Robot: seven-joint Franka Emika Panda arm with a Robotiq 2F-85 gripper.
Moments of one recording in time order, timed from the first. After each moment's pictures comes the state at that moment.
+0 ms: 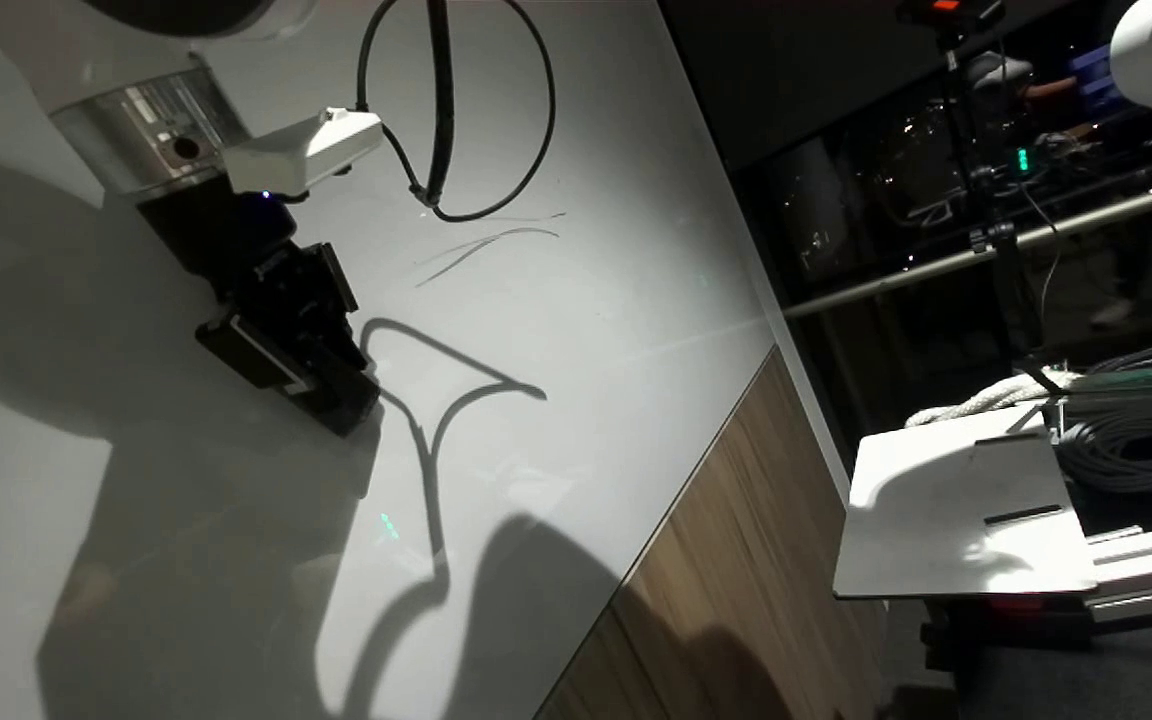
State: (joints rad) arm 0.56 0.58 0.14 -1.00 -0.49 1.66 0.30
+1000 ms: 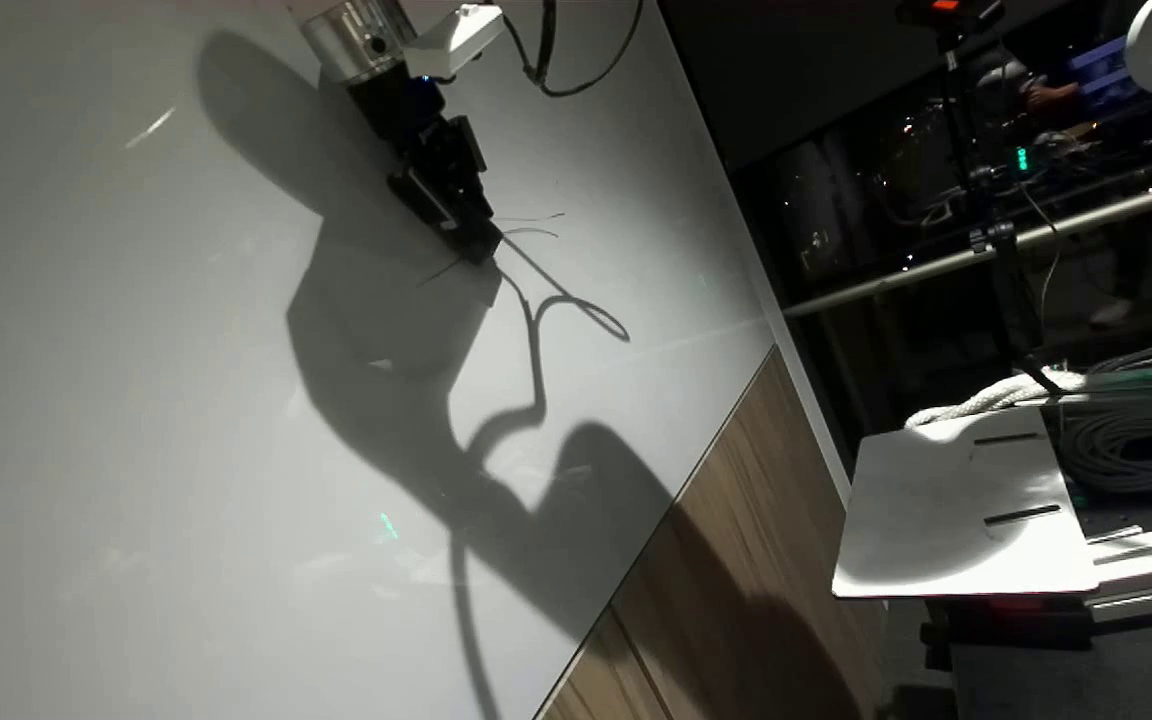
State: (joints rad) arm 0.37 0.22 0.03 -1.34 -0.51 1.66 0.30
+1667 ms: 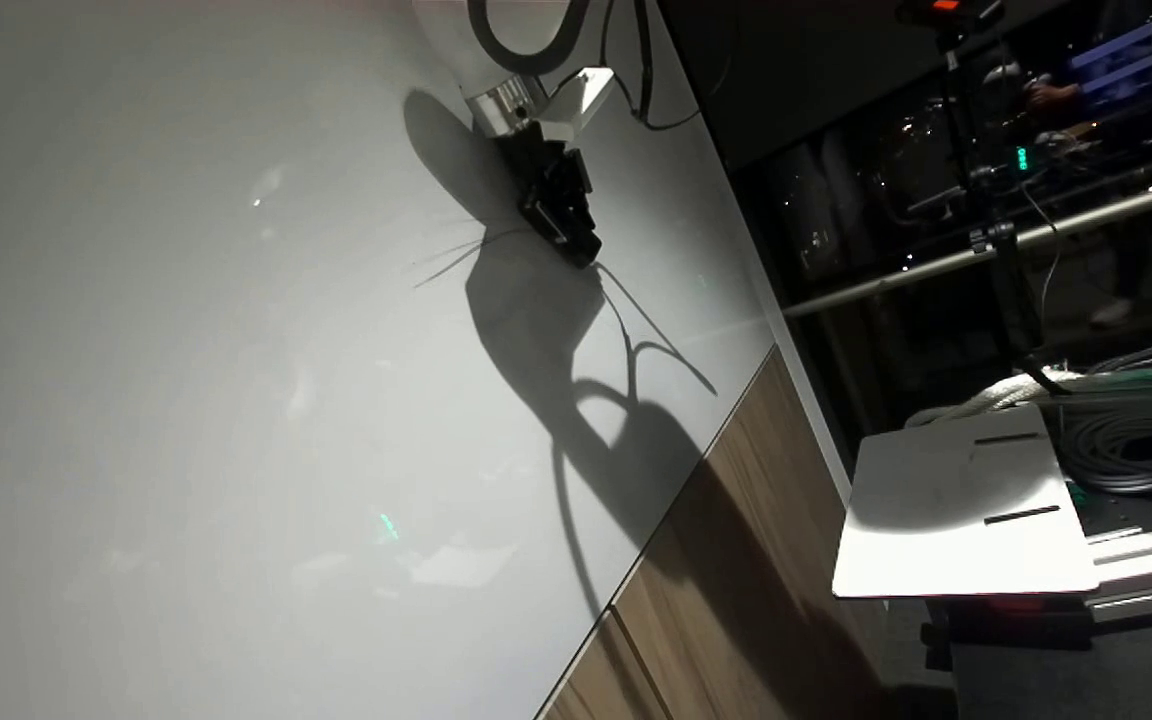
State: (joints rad) arm 0.14 0.07 -0.03 -1.68 -0.51 1.92 0.31
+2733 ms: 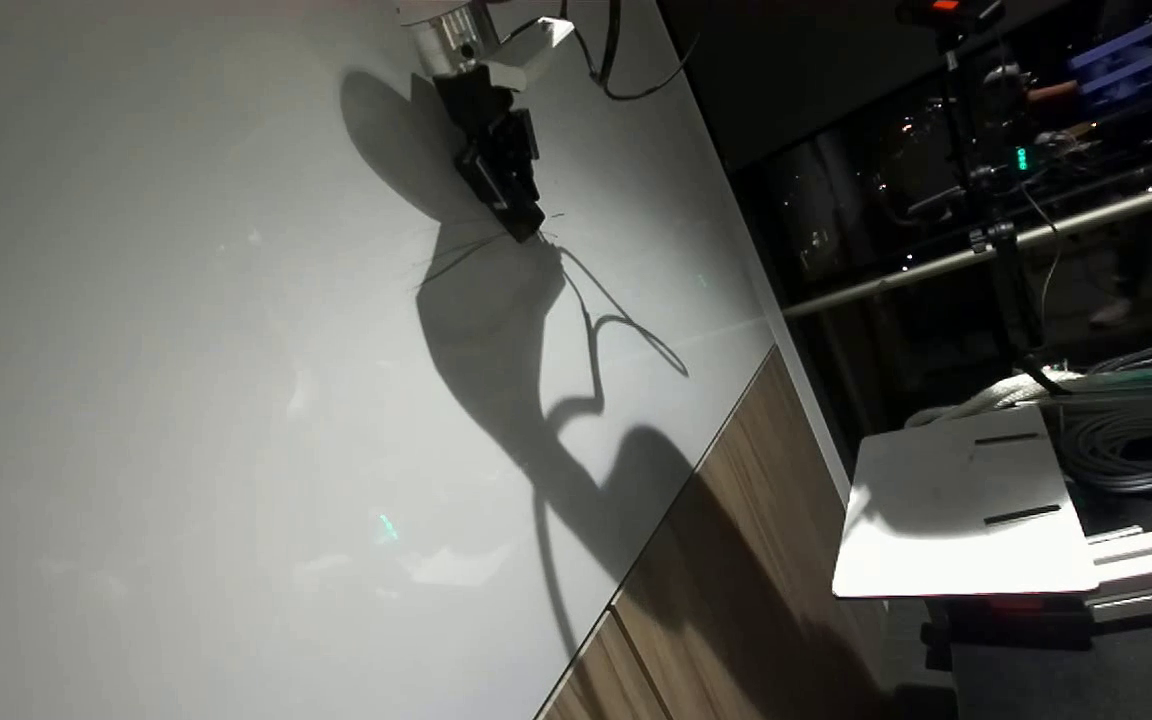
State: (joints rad) arm 0.14 0.05 0.09 -1.60 -0.53 1.91 0.32
